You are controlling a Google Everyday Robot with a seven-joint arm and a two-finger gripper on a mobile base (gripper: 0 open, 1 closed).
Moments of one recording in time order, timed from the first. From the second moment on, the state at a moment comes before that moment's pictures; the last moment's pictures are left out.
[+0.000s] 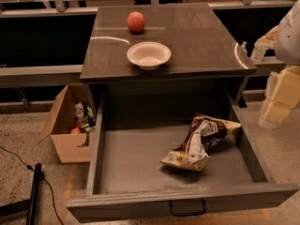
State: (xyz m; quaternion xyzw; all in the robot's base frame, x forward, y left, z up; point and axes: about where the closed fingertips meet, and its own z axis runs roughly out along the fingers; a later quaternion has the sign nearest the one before) arm 0.438 -0.217 0.976 -0.60 0.78 -0.03 0.16
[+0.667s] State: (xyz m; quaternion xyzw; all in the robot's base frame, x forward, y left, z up) arm 0.443 -0.220 0.952 -0.61 0.77 -0.02 0.16
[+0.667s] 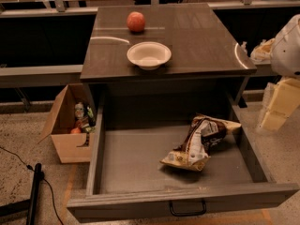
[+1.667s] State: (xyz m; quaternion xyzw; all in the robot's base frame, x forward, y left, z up) arm 0.480 -0.214 0.811 -0.73 0.64 0.01 0.23
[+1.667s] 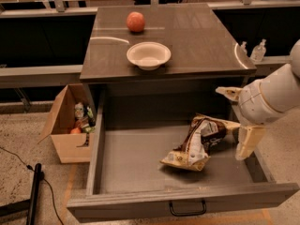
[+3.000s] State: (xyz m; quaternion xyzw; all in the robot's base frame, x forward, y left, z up) arm 0.508 -0.214 0.765 -0.83 0.50 -0.03 0.23
